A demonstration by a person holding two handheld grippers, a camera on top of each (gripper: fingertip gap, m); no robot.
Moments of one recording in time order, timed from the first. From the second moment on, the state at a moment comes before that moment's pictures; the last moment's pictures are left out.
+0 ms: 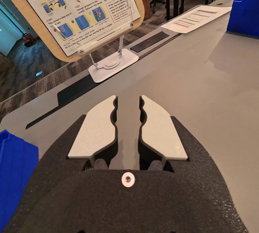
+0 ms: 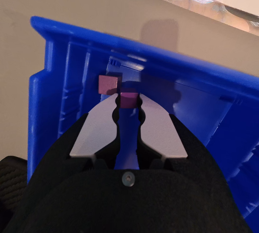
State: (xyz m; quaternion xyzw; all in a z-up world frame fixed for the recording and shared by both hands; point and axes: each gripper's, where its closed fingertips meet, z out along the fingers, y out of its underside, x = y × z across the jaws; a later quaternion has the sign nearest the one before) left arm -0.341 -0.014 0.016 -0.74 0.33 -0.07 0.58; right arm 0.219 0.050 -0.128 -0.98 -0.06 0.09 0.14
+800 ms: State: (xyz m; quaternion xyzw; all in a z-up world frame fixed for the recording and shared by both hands) left arm -0.477 -0.036 0.033 -0.78 0.25 0.09 0.57; right arm 0.198 0.032 -0.008 -0.95 -0.05 0.08 0.30
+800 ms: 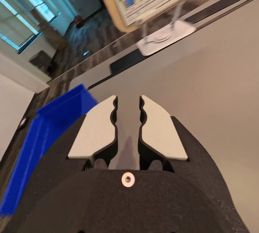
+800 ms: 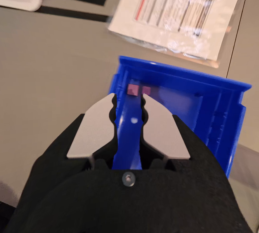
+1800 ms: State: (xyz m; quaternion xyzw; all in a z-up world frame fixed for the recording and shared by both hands) left arm -0.779 -0.021 -0.117 -0.99 0.11 0.11 0.06; right arm -0.095 -0.029 0.086 -0.82 -0.36 0.21 0.40
